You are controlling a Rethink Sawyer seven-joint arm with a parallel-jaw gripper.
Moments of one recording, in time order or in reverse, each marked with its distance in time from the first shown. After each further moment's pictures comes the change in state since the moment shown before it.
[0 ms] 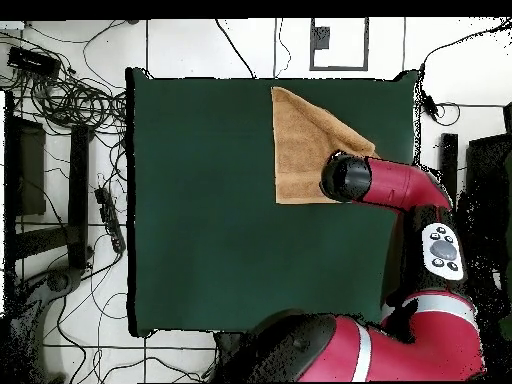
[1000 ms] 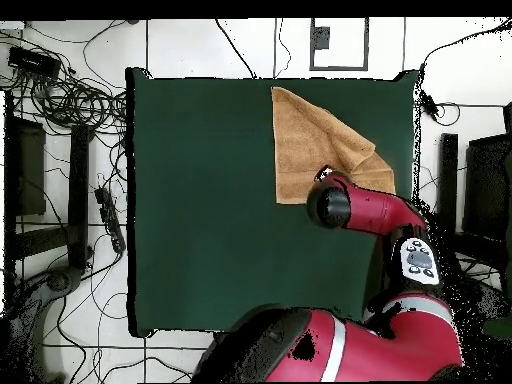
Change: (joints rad) arm 0.042 0.020 -0.072 0.151 0.034 -0.286 0.000
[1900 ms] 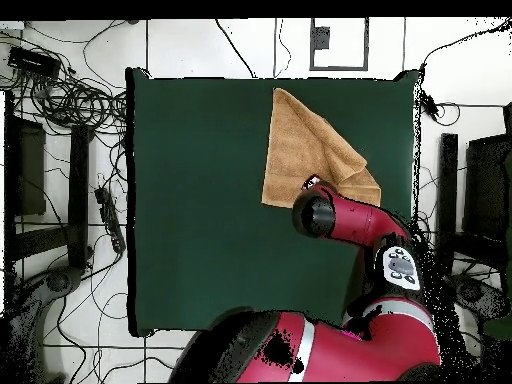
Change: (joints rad) arm 0.061 -0.003 -0.047 0.094 0.104 -0.072 0.000
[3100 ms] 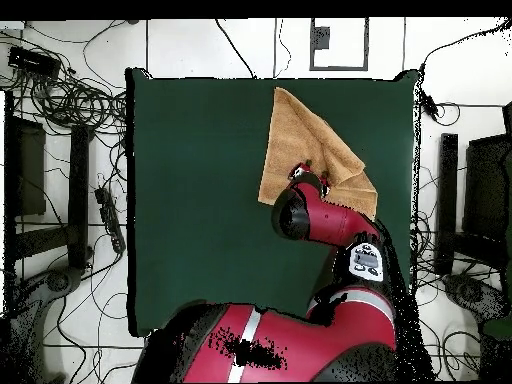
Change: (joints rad) arm 0.108 0.055 -0.068 0.016 0.096 -0.280 0.000
